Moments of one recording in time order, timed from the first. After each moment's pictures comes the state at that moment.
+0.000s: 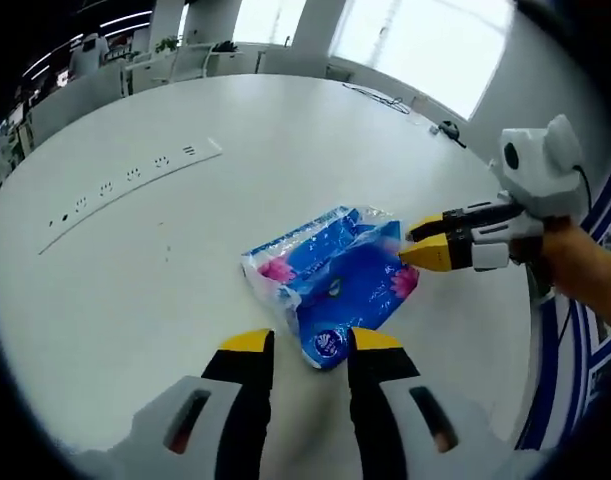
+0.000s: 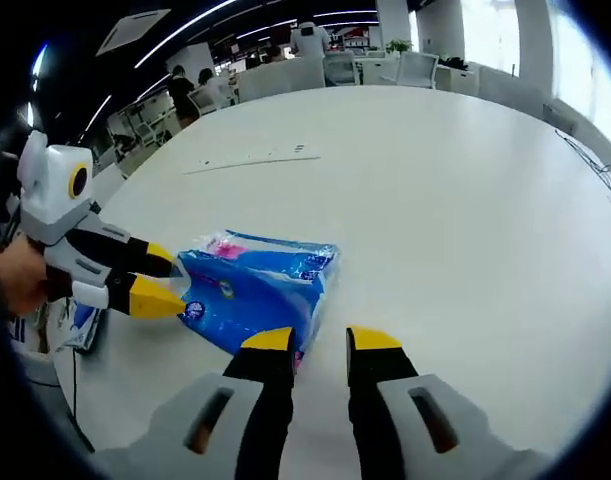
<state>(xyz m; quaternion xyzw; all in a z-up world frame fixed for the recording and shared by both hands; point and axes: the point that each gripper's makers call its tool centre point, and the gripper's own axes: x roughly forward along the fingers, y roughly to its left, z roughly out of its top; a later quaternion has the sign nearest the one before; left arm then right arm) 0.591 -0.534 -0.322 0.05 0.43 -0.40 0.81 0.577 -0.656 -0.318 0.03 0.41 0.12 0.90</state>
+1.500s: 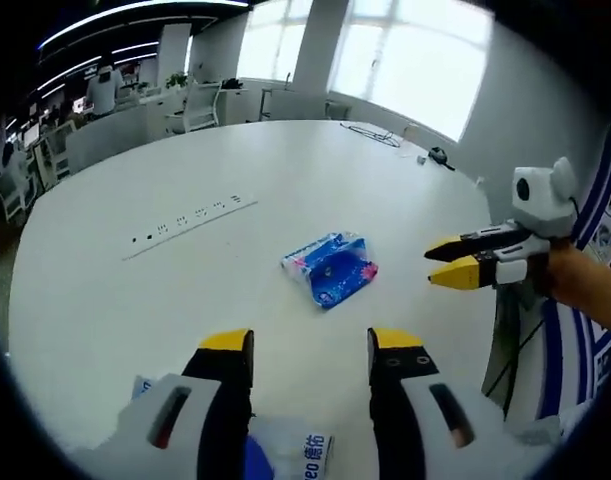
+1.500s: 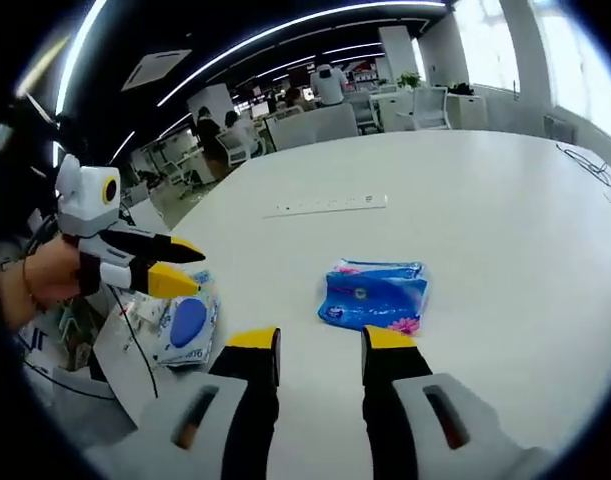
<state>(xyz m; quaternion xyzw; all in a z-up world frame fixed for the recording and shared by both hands) 0.536 -0.420 -0.205 0.04 0.36 -0.39 0.84 0.492 -0.563 -0.207 0.09 0.33 0.17 0.92</state>
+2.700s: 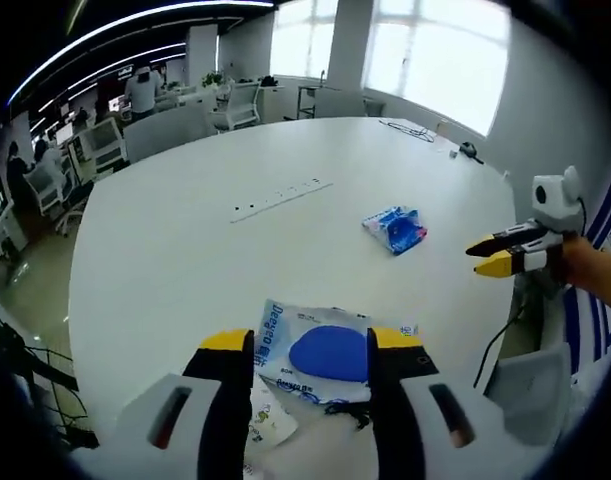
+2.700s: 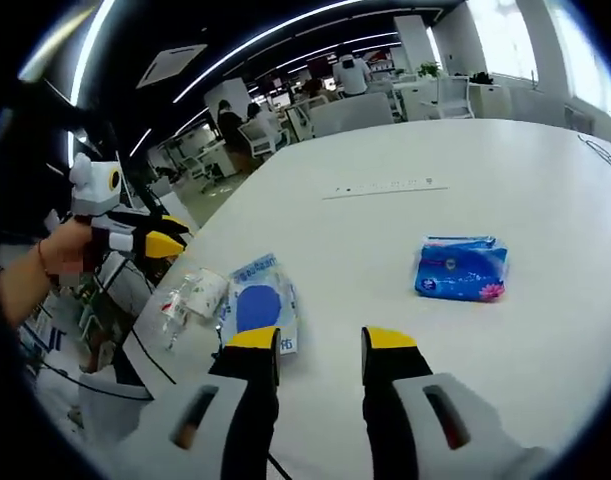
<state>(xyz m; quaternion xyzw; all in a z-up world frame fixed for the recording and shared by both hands) 0.528 -0.248 -0.189 0.08 0.38 -0.33 0.86 0.456 -0.461 -0.211 0.11 0.35 0.20 0.91</state>
